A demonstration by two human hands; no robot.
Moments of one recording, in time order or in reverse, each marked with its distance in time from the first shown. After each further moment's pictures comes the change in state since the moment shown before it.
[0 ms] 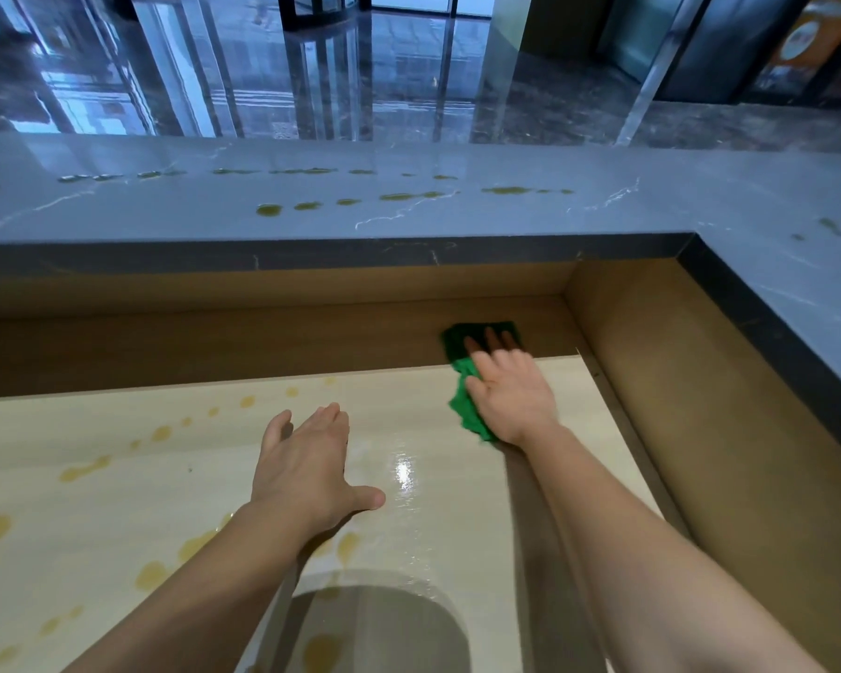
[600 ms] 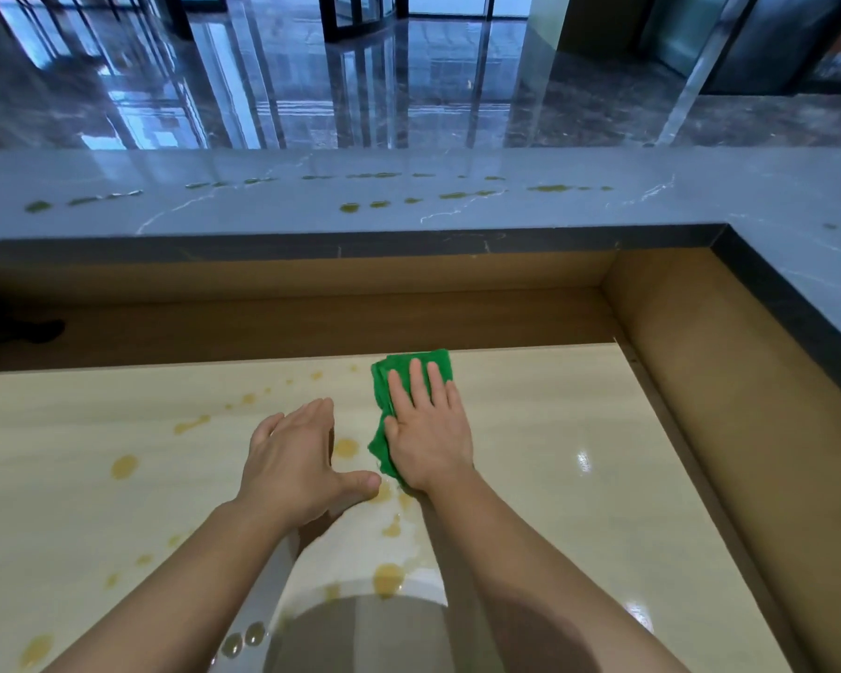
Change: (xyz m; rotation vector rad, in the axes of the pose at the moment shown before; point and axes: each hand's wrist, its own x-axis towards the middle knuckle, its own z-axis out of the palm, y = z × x) left_hand -0.059 -0.054 -0.019 -0.141 0.116 -0.095; right_hand -0.062 -0.160 0.008 0.067 -0.060 -0.076
